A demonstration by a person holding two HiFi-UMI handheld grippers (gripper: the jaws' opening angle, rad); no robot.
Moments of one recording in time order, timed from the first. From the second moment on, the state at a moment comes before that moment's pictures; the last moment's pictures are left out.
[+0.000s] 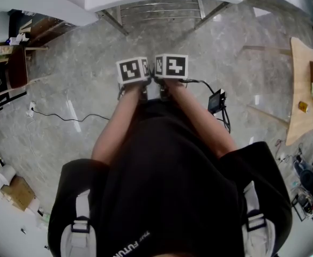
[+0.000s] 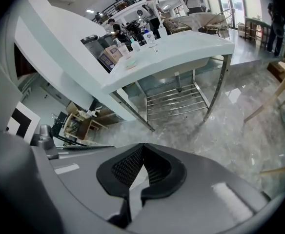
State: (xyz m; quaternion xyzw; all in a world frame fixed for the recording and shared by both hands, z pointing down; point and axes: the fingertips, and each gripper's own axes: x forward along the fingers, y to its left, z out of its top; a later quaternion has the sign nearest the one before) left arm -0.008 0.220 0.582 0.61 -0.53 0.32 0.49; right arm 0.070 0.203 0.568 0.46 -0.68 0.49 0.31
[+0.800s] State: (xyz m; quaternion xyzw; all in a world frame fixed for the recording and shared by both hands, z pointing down) left arm -0.083 0.115 0.584 0.62 -0.51 0.32 0.50; right arm -0.010 0.097 0.564 0.46 -0.68 0.47 0.32
